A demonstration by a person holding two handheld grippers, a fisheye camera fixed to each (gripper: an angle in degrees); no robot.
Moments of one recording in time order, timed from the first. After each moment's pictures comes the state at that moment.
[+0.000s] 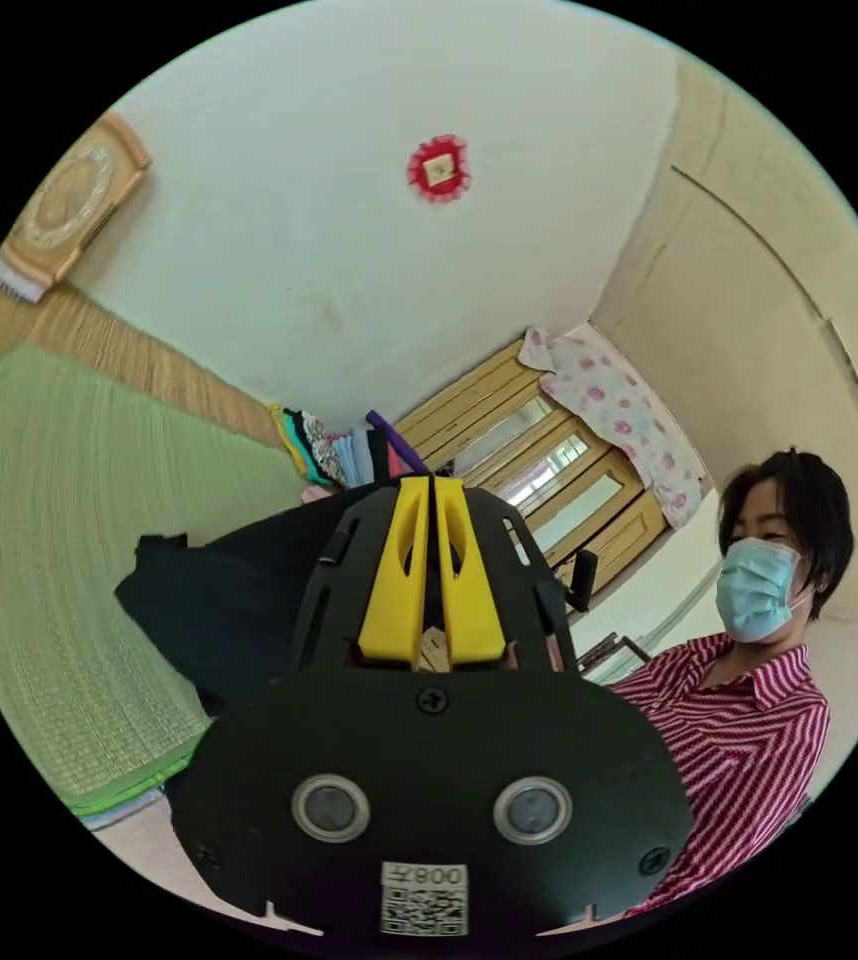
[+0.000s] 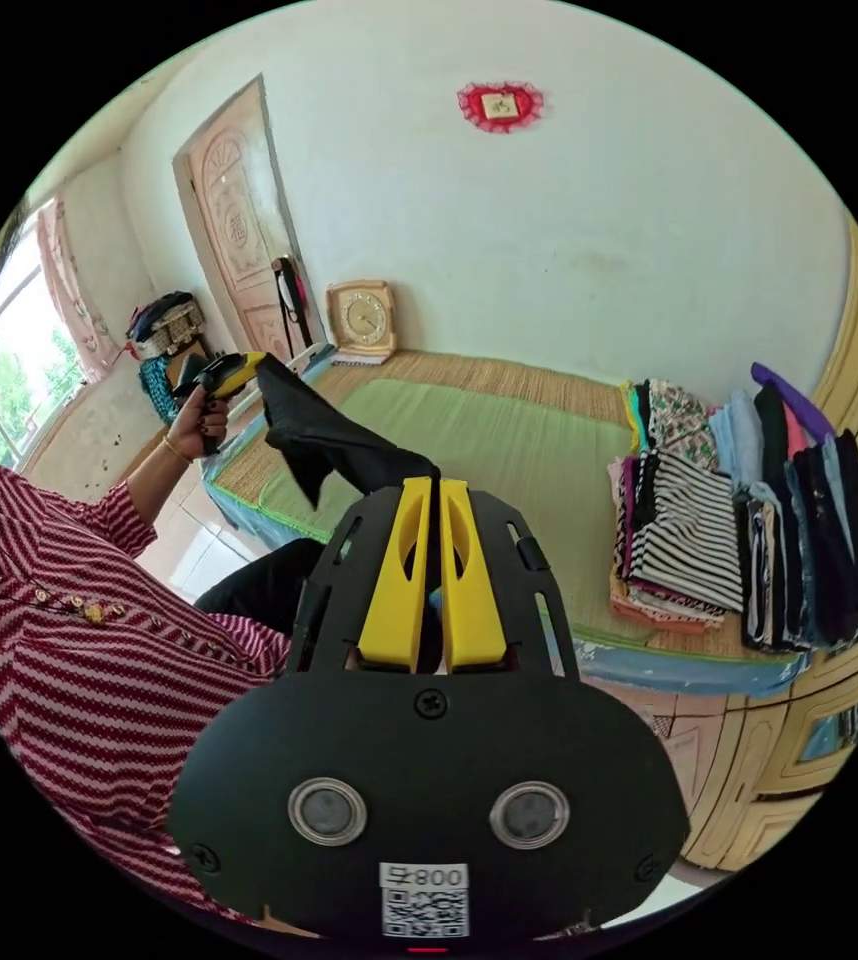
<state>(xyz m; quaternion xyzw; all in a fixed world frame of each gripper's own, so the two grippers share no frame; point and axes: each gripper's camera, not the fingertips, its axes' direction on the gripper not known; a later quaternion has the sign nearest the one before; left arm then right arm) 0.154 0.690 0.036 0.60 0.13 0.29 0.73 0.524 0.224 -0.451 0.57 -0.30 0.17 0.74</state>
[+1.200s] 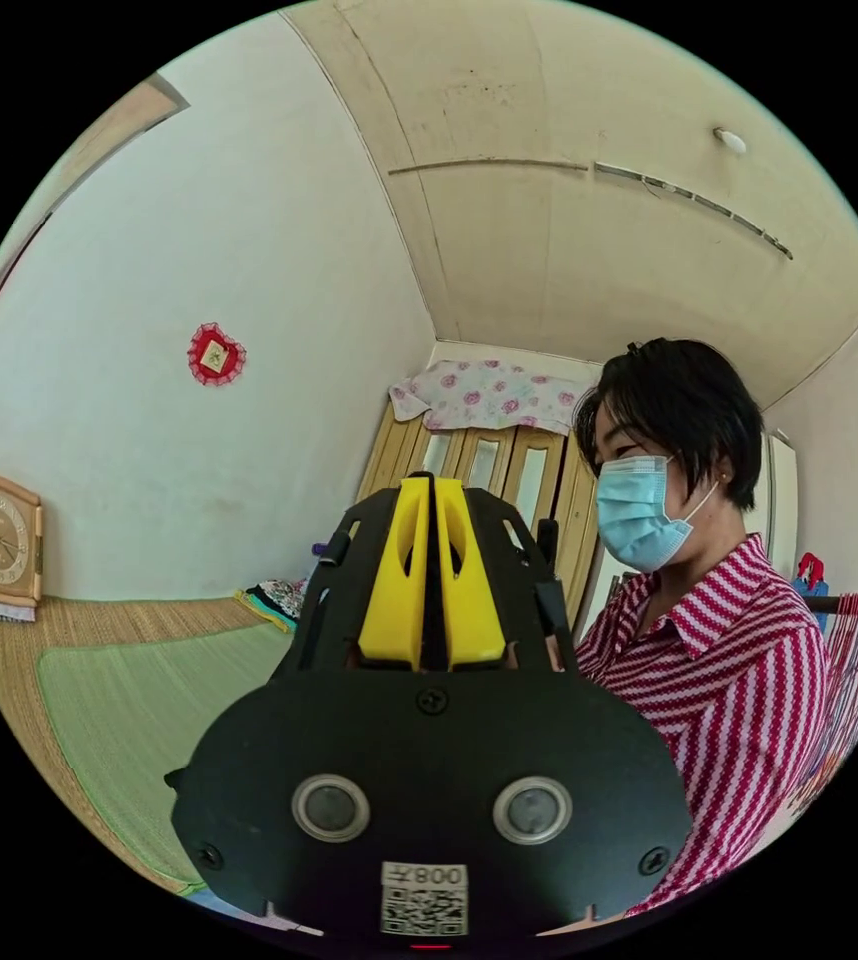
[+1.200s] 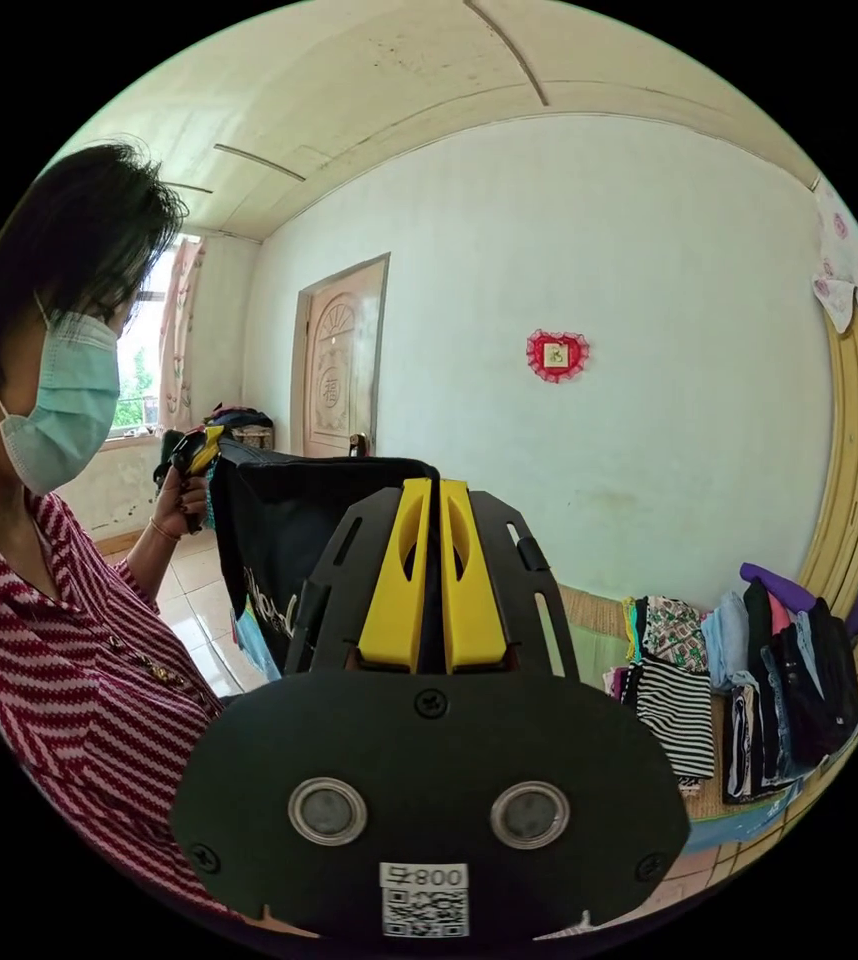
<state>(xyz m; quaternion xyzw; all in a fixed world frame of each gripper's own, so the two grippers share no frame) 0.299 1.017 0.235 0.68 0.00 0.49 0.55 0.643 0.408 -0.592 0.81 -0.18 0.16 0.54</state>
